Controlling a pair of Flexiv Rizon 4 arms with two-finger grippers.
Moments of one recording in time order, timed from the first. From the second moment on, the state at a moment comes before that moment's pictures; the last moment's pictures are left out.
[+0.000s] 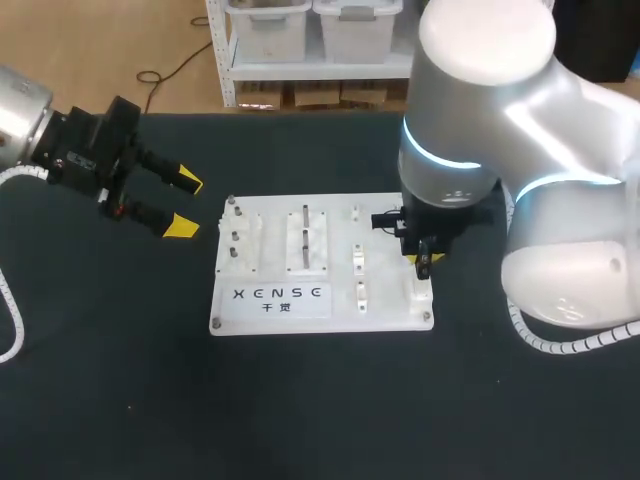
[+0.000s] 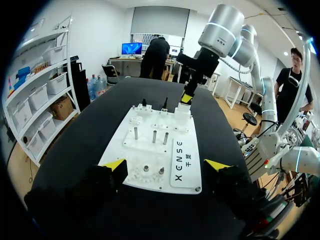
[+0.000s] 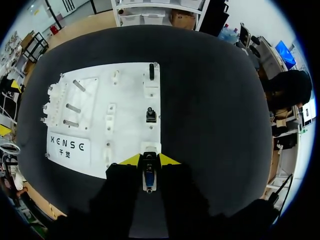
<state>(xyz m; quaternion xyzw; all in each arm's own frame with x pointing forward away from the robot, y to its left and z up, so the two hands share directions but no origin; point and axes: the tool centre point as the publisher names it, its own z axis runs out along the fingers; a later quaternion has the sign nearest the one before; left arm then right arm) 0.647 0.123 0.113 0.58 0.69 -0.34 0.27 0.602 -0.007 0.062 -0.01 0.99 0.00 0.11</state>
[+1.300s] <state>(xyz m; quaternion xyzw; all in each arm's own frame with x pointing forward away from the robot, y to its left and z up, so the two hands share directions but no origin) 0.647 0.123 0.113 0.58 0.69 -0.34 0.27 0.600 -0.008 0.057 0.00 0.99 0.01 0.13</state>
